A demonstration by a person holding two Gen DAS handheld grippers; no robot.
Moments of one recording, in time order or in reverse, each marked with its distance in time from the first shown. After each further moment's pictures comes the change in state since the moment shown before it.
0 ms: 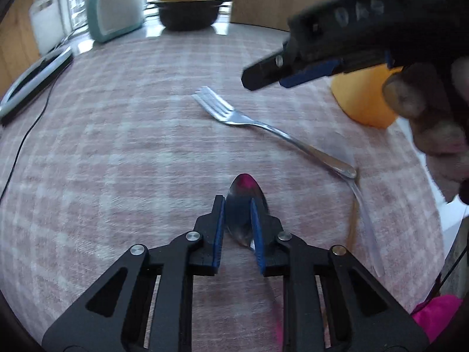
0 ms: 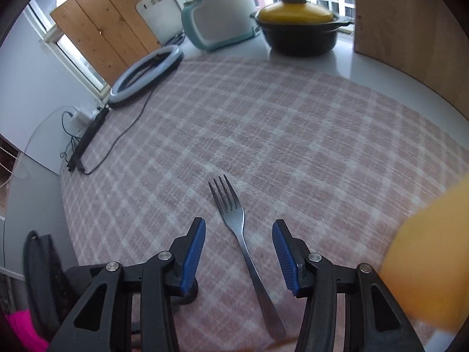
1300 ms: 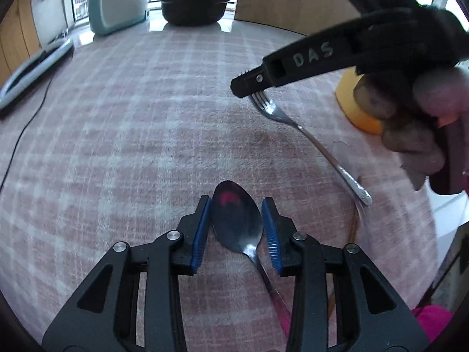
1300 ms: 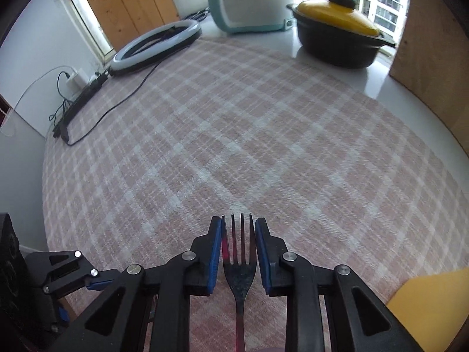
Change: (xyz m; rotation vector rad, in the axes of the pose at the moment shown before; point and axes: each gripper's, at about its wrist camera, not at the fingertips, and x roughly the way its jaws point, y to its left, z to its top) left arm 0.008 -0.004 0.011 -0.006 0.019 0.001; right arm 0.023 0.004 0.017 -0.170 0.010 -0.064
